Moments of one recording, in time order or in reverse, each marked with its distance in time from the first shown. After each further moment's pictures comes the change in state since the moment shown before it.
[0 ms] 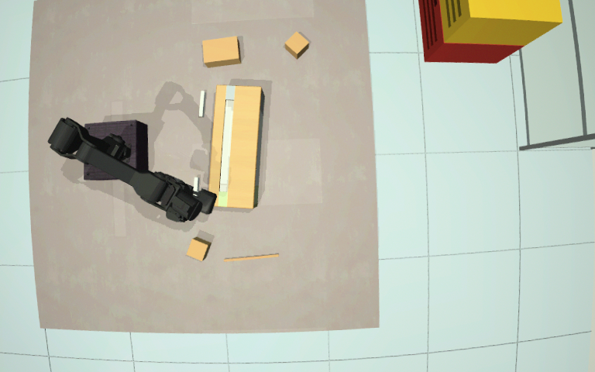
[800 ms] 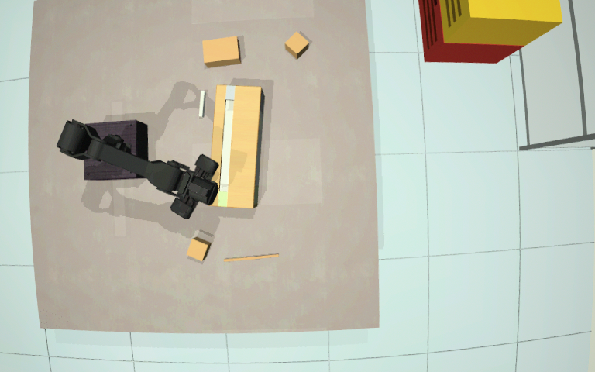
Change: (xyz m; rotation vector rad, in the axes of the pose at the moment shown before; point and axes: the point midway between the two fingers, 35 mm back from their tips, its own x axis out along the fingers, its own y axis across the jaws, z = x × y) arm 0.004 0.012 -0.022 -1.419 -0.042 -0.152
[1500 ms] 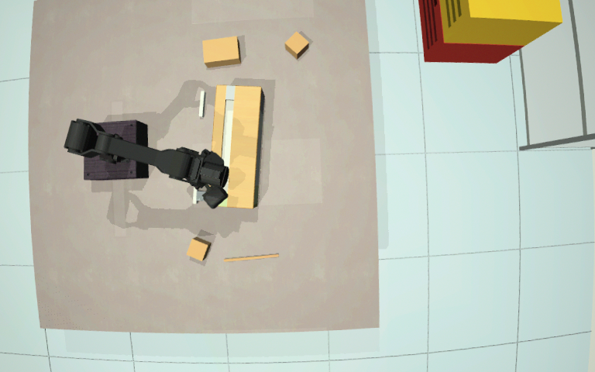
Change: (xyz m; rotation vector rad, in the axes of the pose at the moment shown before) arm -0.006 0.024 0.007 -1.248 0.077 -0.099
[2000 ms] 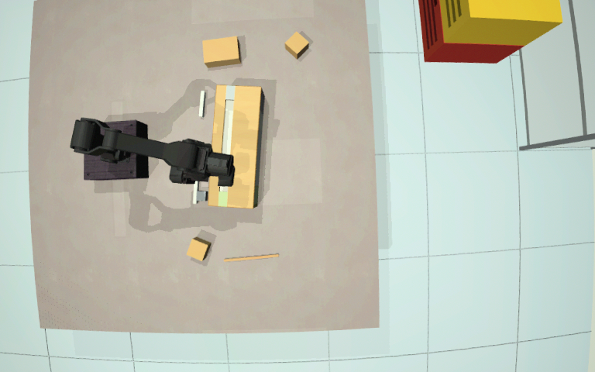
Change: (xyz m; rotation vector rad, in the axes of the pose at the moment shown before) arm 0.004 0.010 0.006 -0.786 0.113 0.032
